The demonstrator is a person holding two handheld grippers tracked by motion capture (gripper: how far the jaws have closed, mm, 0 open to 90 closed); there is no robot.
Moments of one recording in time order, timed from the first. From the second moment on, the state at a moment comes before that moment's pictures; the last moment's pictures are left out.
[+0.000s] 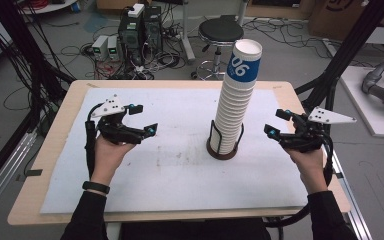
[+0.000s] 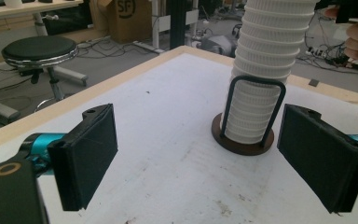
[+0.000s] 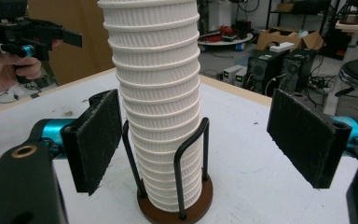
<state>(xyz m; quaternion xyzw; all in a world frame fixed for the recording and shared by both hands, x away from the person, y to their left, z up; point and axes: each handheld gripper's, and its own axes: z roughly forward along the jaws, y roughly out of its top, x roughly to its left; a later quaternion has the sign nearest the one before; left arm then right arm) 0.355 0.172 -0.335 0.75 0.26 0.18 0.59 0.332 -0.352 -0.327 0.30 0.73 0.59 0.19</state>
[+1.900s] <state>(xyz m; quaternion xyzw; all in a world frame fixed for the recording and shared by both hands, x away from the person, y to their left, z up) 0.357 0.166 -0.335 0.75 0.25 0.13 0.60 0.375 -0.288 -0.261 0.23 0.75 0.60 0.15</state>
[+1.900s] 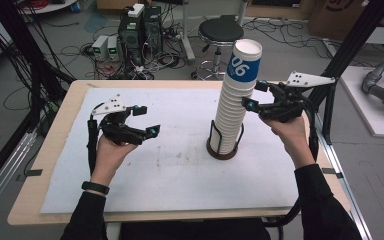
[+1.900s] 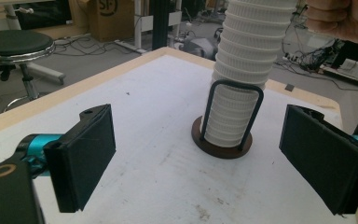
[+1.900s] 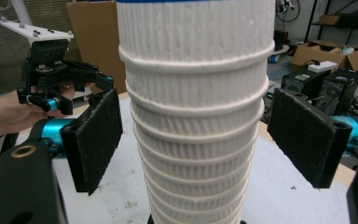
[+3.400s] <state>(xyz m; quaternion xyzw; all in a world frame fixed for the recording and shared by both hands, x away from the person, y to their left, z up) 0.378 0.100 -0.259 0.75 0.19 0.10 0.62 0.391 -0.274 -0.257 0.23 0.76 0.59 0.15</state>
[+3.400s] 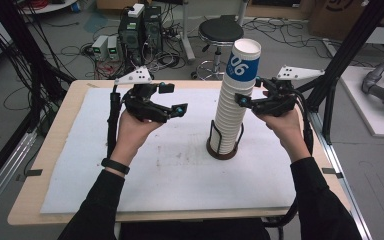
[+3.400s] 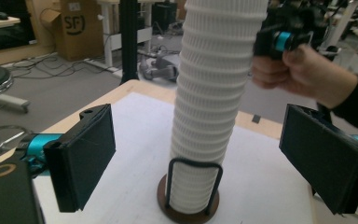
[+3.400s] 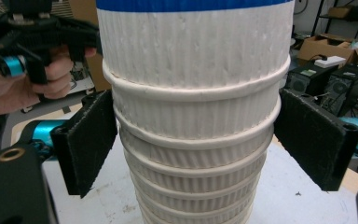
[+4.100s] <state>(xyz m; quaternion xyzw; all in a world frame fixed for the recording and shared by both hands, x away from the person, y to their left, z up) 0.400 0.040 -0.191 0.74 0.14 0.09 0.65 0.390 -0.274 -0.257 0.23 0.76 0.59 0.15</state>
